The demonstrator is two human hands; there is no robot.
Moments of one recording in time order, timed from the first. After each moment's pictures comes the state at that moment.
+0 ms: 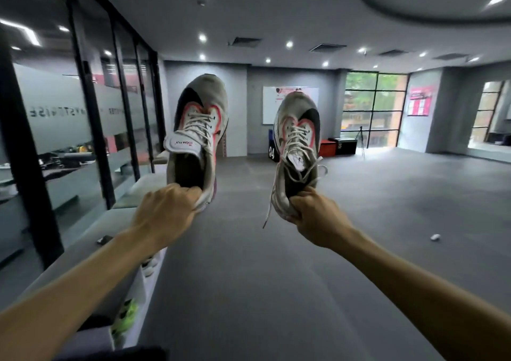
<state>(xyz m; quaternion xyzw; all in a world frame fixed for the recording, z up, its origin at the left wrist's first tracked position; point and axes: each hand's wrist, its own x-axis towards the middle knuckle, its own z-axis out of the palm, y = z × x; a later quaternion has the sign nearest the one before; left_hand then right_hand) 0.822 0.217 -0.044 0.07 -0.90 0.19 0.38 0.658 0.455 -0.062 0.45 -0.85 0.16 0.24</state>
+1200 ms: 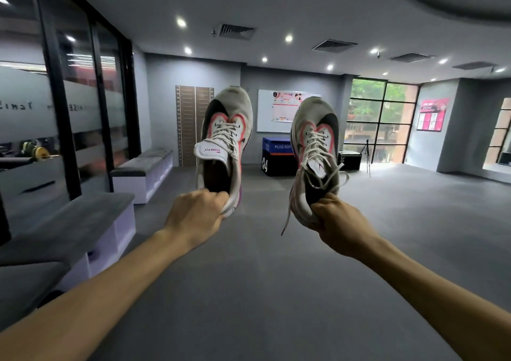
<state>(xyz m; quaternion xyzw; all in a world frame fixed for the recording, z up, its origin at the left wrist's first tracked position) -0.043 0.017 -0.058 0.05 -0.91 0.16 0.37 -0.177 0.269 -0.055 0.44 -0.85 0.11 0.27</state>
